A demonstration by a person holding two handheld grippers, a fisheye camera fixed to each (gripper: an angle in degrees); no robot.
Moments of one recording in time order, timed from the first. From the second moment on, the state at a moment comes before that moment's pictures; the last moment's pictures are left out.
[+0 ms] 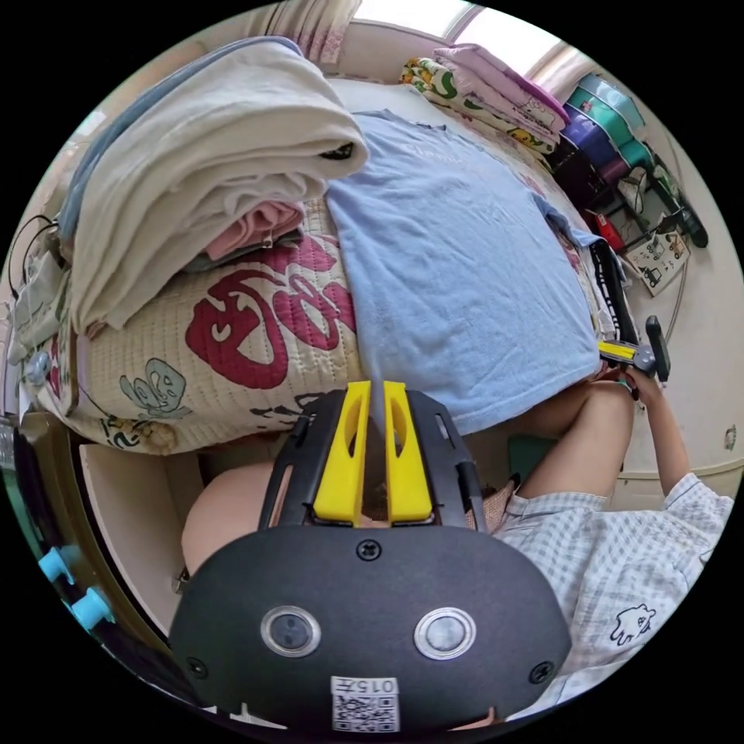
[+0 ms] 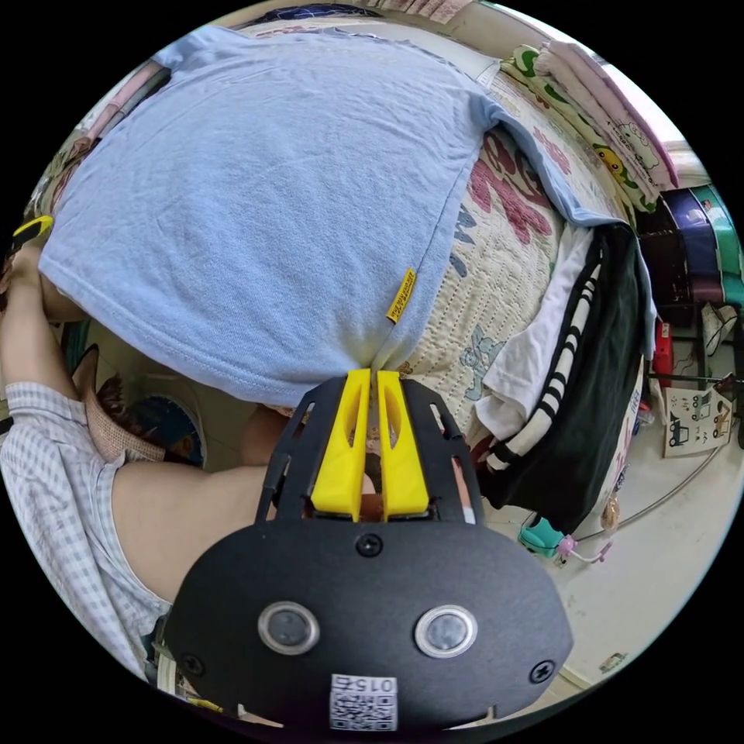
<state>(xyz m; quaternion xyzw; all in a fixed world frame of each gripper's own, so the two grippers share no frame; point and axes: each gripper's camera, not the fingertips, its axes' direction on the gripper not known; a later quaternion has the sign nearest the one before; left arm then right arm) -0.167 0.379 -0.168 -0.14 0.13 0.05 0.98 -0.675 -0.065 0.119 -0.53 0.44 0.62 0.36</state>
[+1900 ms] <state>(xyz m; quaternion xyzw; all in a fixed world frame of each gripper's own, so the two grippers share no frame) 0.225 0.374 -0.115 0.02 0.09 0.32 0.94 -0.797 -0.228 -0.231 0.29 0.66 0.65 0.24</state>
